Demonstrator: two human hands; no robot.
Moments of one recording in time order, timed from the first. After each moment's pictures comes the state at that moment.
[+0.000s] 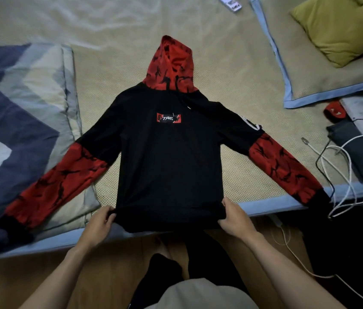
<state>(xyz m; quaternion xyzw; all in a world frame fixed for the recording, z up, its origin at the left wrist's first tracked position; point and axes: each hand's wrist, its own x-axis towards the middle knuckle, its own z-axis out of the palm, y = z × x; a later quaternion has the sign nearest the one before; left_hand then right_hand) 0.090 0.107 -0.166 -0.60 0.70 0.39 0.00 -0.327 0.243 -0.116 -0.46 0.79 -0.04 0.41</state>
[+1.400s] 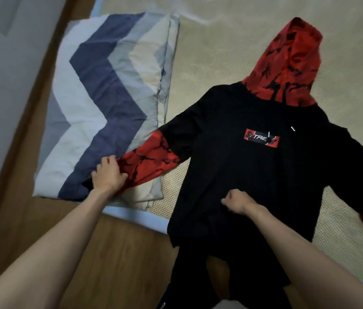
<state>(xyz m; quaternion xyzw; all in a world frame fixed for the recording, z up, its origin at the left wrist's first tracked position) 0.181 -0.038 -0.096 -0.82 0.51 0.17 0.19 -0.200 0.006 -0.161 -0.46 0.65 0.18 0.58</state>
